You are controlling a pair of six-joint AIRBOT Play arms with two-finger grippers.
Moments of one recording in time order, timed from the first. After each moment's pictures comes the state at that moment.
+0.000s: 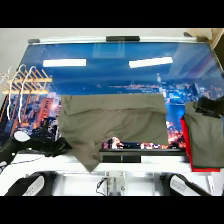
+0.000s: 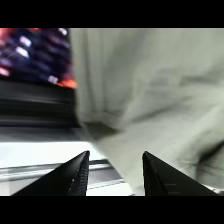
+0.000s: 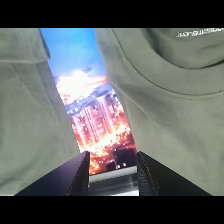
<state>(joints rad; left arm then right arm) 0.14 -0.91 0.30 0.92 -1.16 -1.50 -0.42 -1.22 1.28 -1.46 1.48 1.44</state>
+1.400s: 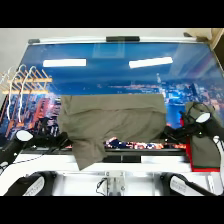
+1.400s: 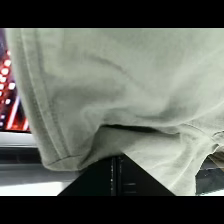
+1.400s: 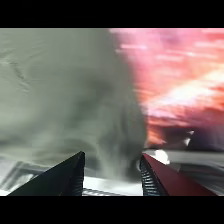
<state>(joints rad) 0.08 -0.91 0.32 0.83 -1.00 -1.51 -0.36 -1.28 0.65 -1.18 1.24 1.34</state>
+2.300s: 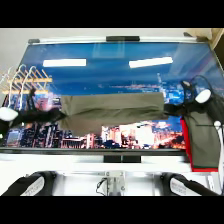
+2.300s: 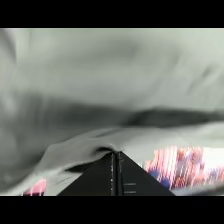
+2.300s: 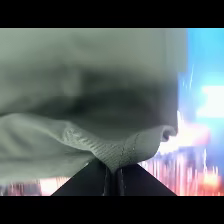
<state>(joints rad) 0.08 -1.01 0.76 0.83 -0.97 -1.39 -0.15 -1.29 1.03 -1.27 1.08 1.37</state>
